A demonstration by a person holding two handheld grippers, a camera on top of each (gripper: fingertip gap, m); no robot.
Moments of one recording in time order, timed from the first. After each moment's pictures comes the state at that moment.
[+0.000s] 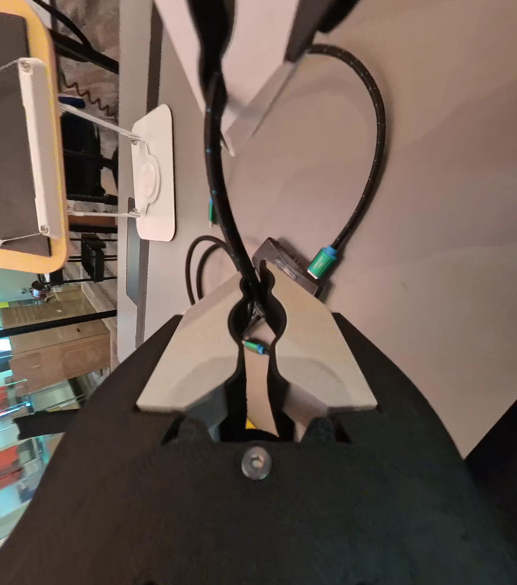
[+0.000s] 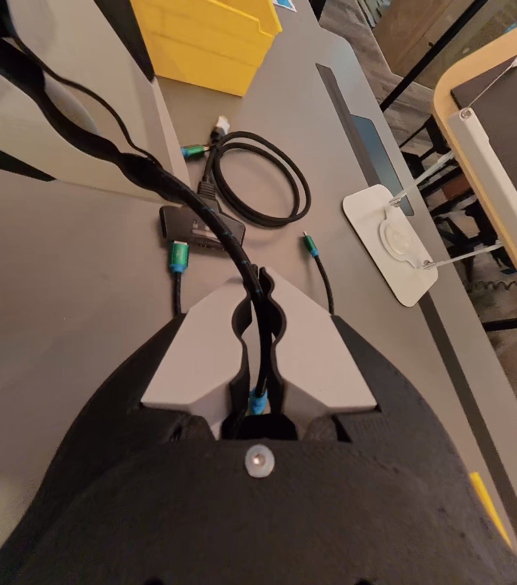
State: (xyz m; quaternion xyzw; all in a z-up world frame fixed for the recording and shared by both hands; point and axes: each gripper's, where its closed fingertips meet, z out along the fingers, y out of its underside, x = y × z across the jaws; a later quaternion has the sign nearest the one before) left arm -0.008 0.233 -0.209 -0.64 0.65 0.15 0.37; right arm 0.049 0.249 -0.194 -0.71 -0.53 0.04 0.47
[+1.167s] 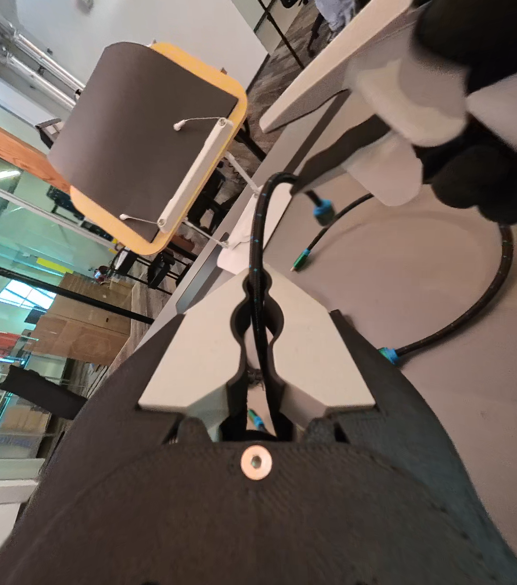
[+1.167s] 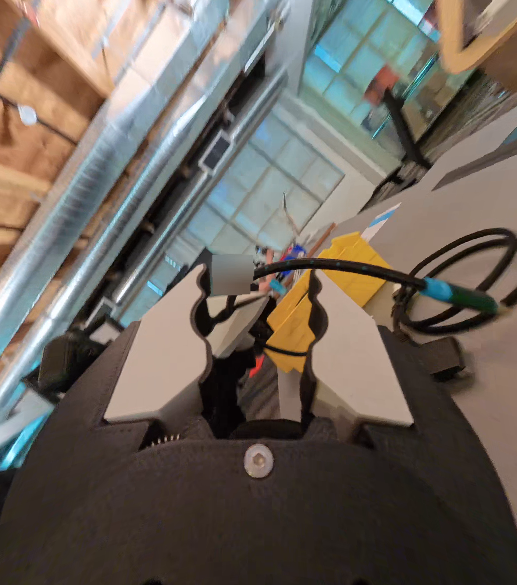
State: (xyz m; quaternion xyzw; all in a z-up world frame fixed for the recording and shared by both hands) left arm -0.012 0.272 -0.154 -0.64 0.48 0.11 0.59; right arm 0.034 0.277 -0.130 -0.59 -0.02 0.68 0.43
